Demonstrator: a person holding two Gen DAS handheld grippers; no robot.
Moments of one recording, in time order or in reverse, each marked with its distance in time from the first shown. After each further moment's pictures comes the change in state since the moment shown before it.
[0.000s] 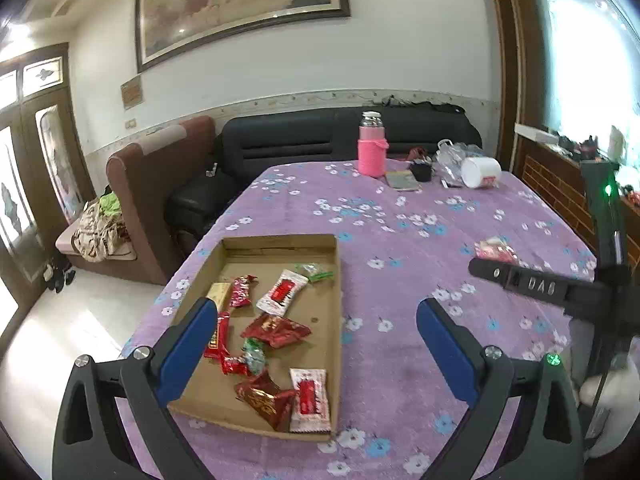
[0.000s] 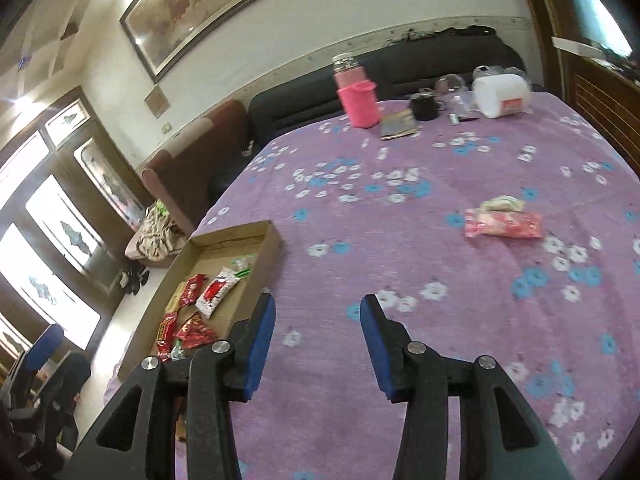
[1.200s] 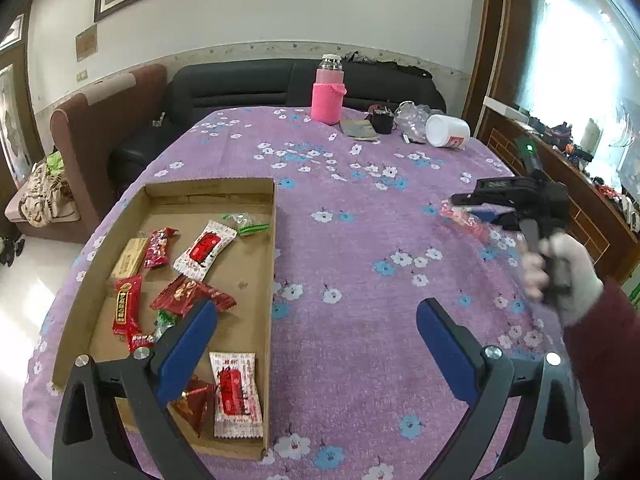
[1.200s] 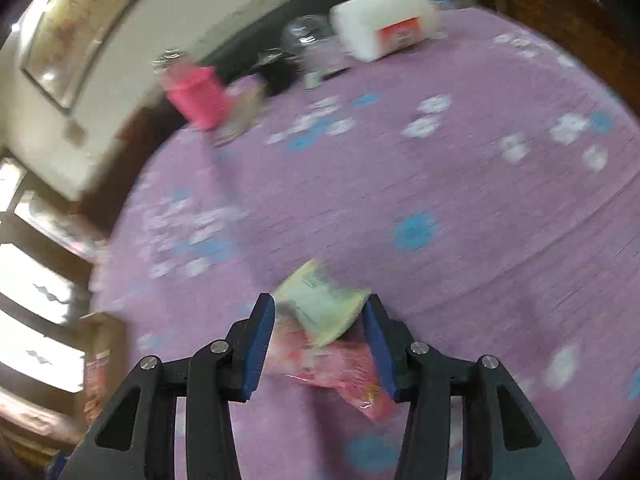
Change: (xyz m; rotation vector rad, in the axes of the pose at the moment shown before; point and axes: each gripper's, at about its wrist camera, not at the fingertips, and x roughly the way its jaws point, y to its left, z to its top) left arm 0.073 -0.015 -0.016 -0.054 0.164 -0.210; right arm 0.100 -0.173 0.085 0.242 0.243 0.103
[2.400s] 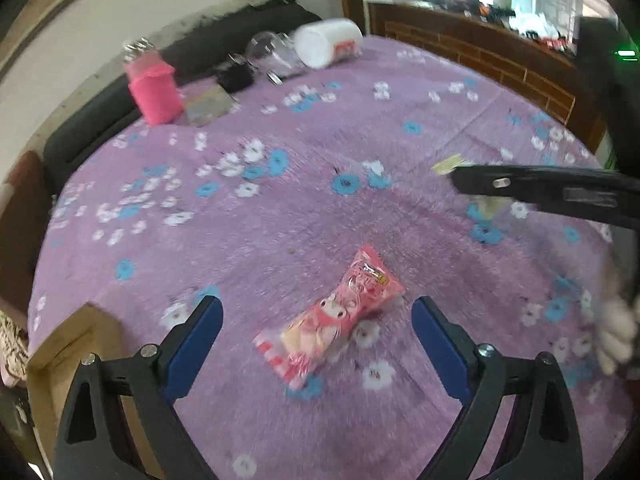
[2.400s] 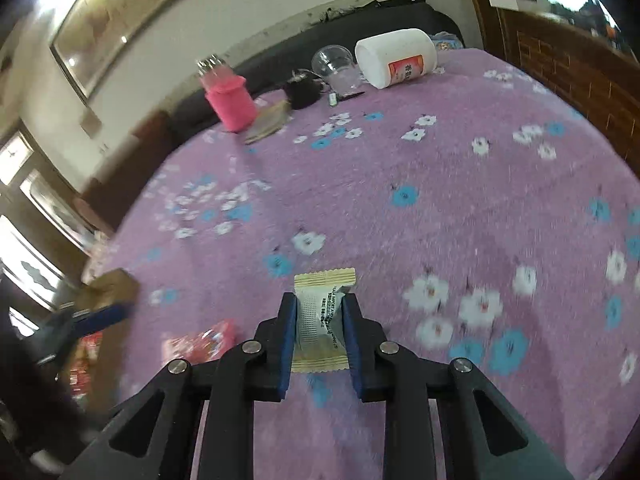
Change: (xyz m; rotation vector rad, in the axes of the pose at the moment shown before) left arm 0.178 -0.119 0.059 0.528 0.229 -0.156; right arm -0.042 0.006 -0.061 -0.088 -0.226 -0.191
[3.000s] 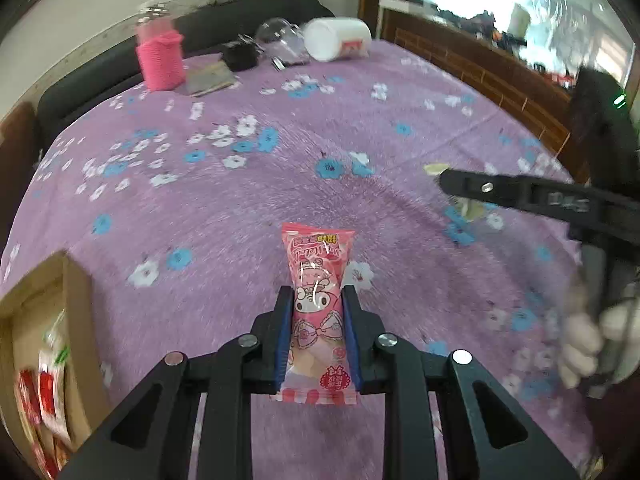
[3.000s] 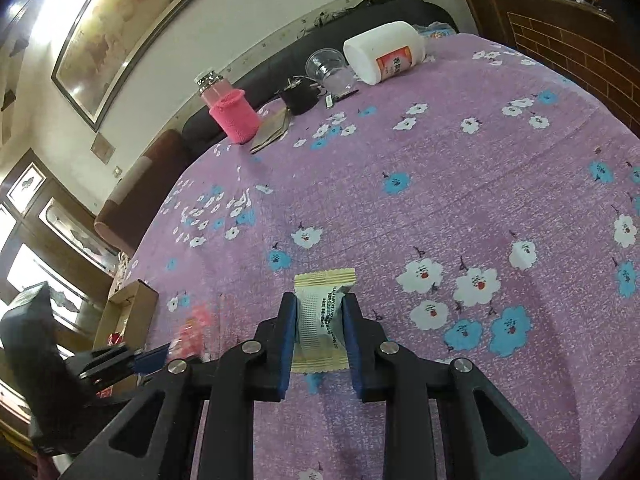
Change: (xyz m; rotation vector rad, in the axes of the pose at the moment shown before) left arm -0.024 0.003 -0.020 -0.174 -0.016 -0.100; right arm 0.001 -0.014 -0.003 0.072 -0.008 0.047
